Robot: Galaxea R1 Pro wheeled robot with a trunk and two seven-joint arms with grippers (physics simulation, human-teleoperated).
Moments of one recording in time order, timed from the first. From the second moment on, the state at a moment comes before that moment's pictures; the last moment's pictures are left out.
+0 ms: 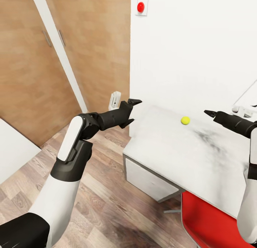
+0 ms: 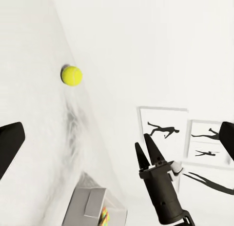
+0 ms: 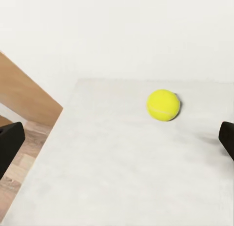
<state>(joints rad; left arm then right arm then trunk) -0.97 -0.14 -0.31 -1.57 1.79 0.50 0.83 -0.89 -0.29 -0.40 -1.47 -0.41 0.98 0.19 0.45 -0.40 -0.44</state>
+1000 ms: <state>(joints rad) -0.97 -0.13 -0.32 -1.57 1.79 0.50 0.83 -0.89 -0.29 -0.40 -1.47 -0.40 0.98 0.14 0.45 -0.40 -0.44</state>
